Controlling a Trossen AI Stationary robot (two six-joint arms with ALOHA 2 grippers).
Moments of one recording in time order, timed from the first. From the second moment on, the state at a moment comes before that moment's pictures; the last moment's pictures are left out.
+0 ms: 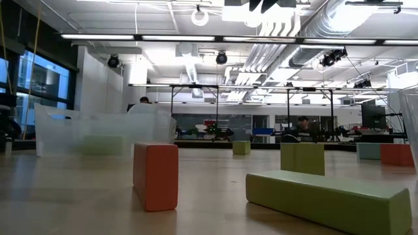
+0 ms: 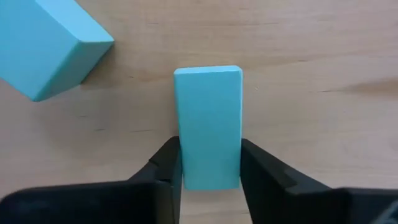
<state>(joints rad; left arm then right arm) -0.77 1.90 1.14 -0.81 -0.02 -2.32 0.04 1.73 2.07 -1.48 0.73 0.62</state>
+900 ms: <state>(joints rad) -0.76 1.72 1.14 -0.89 -0.26 -1.94 0.04 1.73 2.07 -1.21 0.38 0.43</state>
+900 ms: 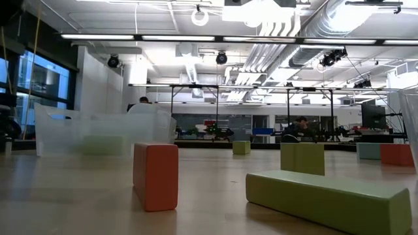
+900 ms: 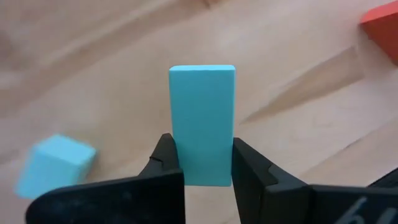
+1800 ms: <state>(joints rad) -0.41 1.26 1.14 -1.15 -0.57 -0.90 0.04 1.73 2.07 -0.91 0.28 0.51</state>
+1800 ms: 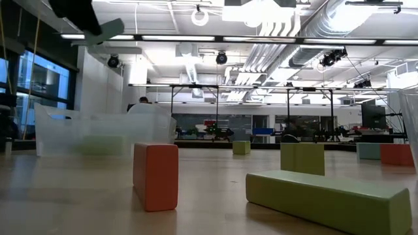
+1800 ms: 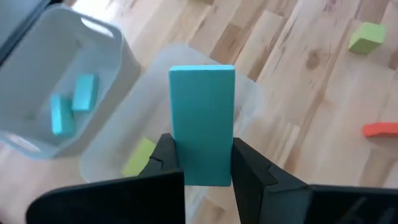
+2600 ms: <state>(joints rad) -0.20 1.22 1.14 -0.78 -0.55 -0.22 0.06 1.82 2.07 -0.88 0.27 0.81</state>
